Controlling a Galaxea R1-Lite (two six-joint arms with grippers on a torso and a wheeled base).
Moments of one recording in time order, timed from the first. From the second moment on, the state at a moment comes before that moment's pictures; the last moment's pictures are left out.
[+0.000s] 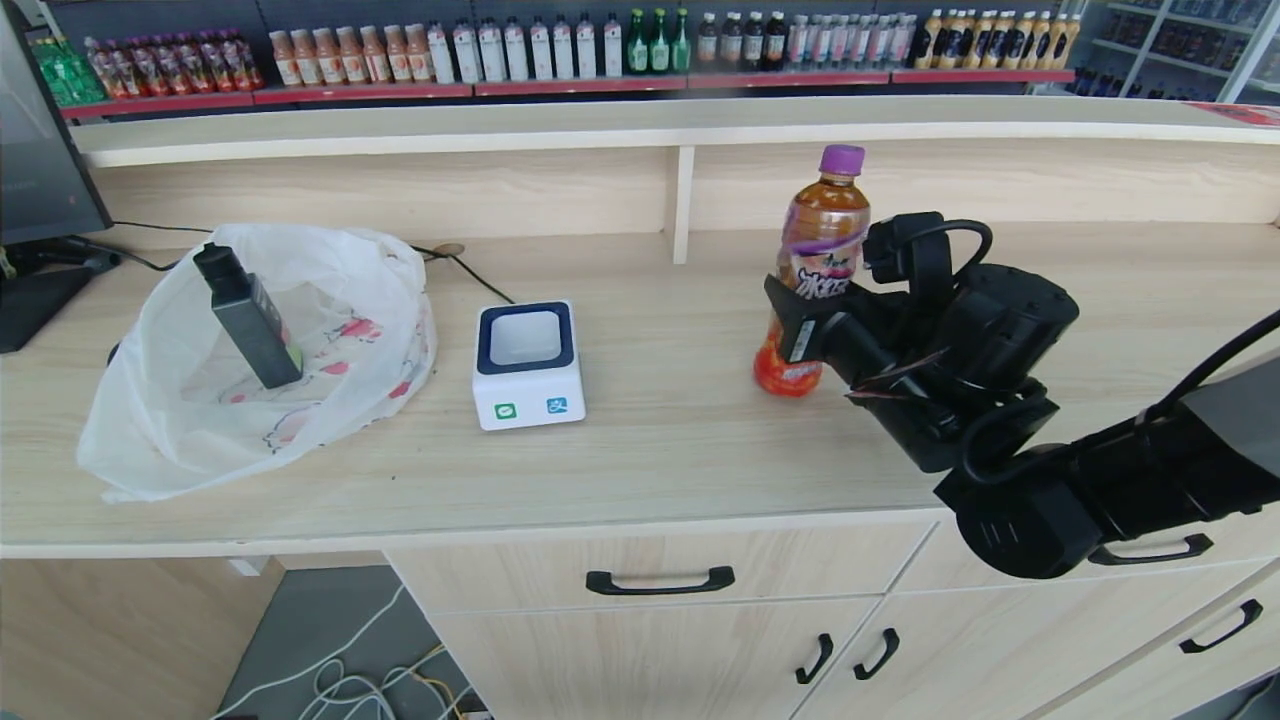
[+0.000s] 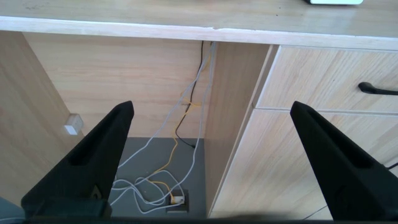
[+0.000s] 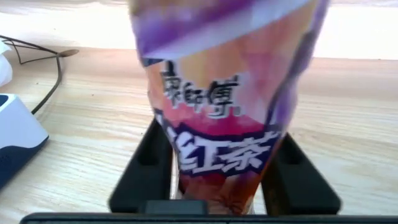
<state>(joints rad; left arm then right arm) 0.00 0.00 0.00 0.00 0.00 0.00 0.49 1.99 -0.99 -1.27 -0.20 -0.07</state>
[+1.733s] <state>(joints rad) 0.00 0.00 0.00 0.00 0.00 0.00 0.65 1.69 -0.80 -1.30 -0.33 -0.08</state>
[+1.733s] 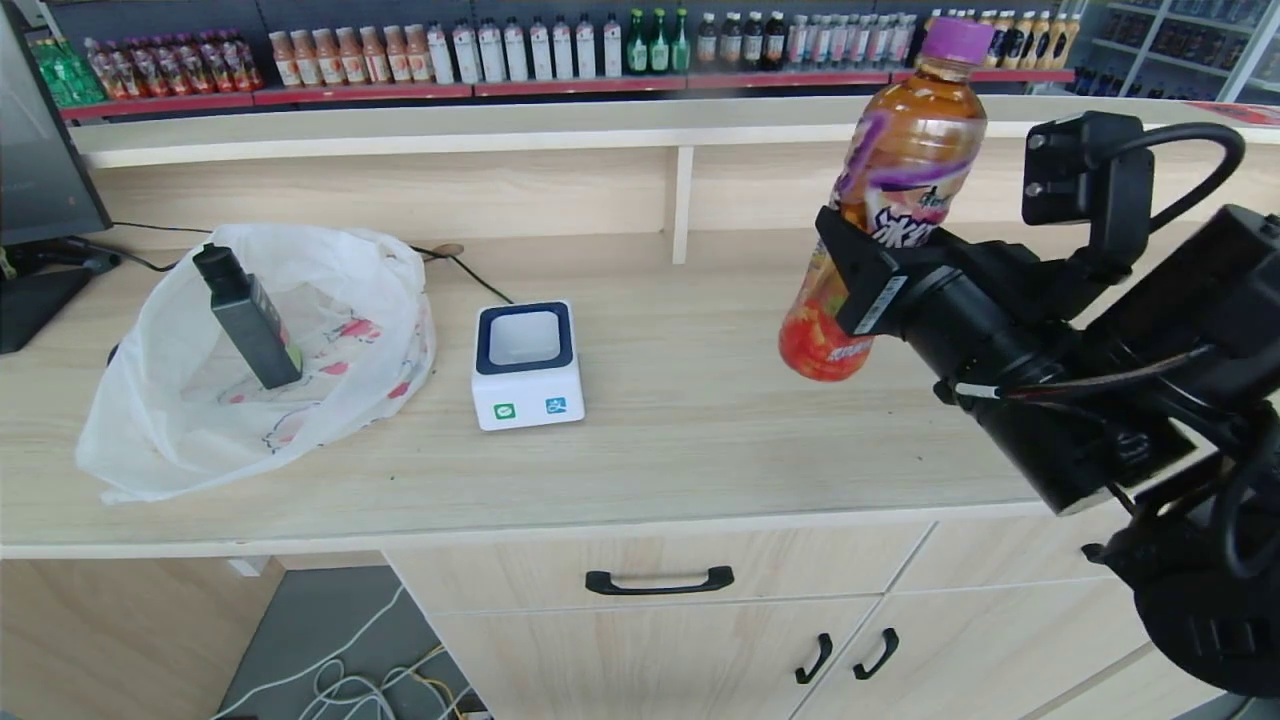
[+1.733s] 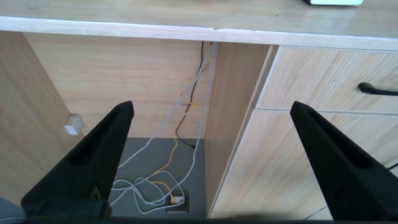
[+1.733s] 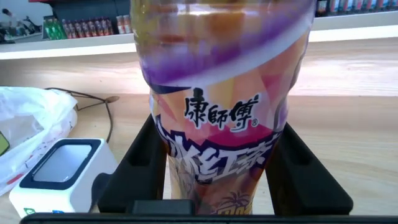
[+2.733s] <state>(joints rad) 0.00 0.00 0.00 0.00 0.00 0.00 0.81 1.50 -0.36 -1.49 -0.34 -0.23</state>
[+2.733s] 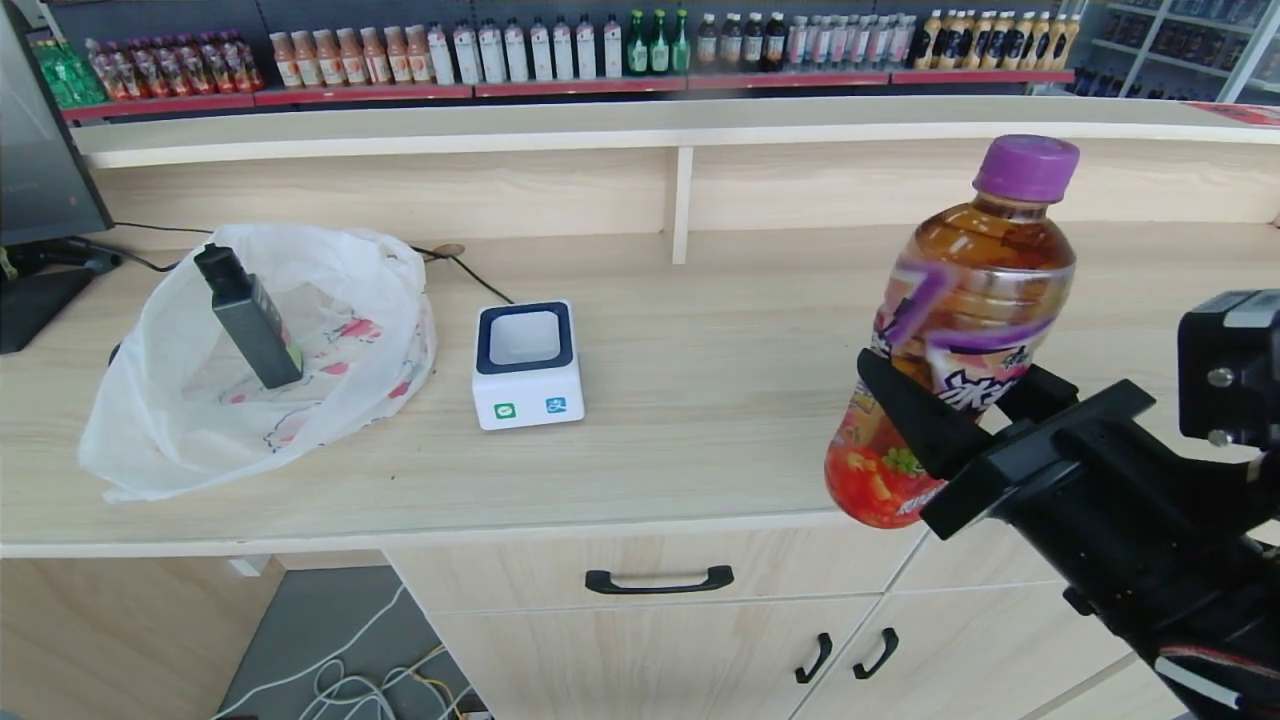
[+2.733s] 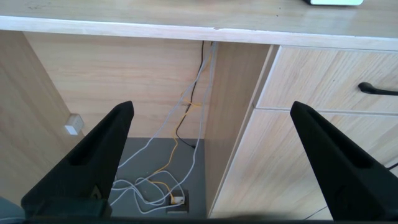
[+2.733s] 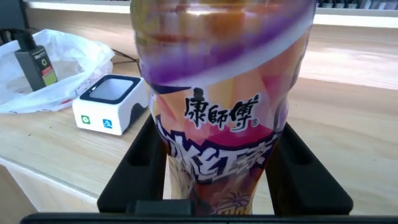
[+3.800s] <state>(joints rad) 0.00 0.00 0.00 0.00 0.00 0.00 1.18 1.61 -0.43 -1.50 -0.38 -0.68</state>
